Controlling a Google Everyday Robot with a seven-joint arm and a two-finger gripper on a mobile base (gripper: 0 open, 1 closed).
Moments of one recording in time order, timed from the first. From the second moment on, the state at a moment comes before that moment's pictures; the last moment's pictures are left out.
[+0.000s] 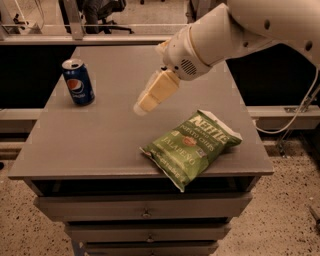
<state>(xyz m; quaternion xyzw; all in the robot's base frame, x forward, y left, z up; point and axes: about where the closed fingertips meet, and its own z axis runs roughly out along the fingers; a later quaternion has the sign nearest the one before) 0.552 0.012 0.959 -0.58 0.69 0.18 0.39</state>
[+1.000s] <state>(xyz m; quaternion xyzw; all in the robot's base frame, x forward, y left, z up) 0.574 0.077 0.933 -0.56 0.67 0.26 0.42</state>
